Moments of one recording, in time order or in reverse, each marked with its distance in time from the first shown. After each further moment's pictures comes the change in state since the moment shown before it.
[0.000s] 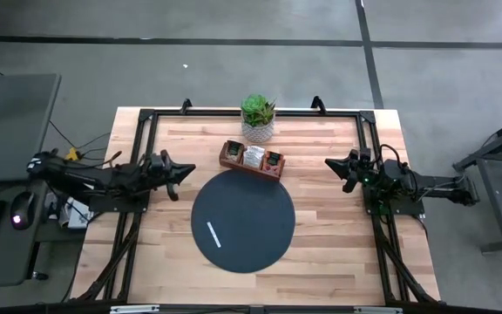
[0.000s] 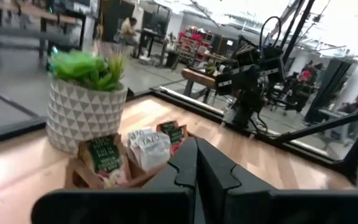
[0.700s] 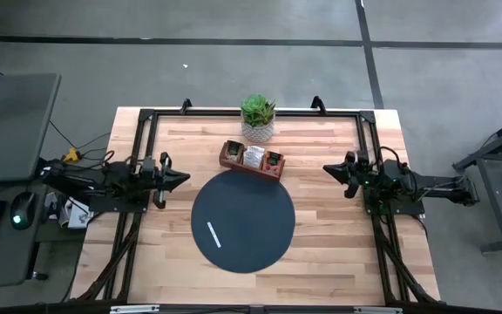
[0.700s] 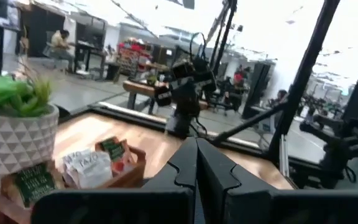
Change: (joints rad) left arm -0.020 -0.275 -0.001 -0.151 0.233 0.089; right arm 0.000 0.000 -0.004 0.013 -0.138 -0.012
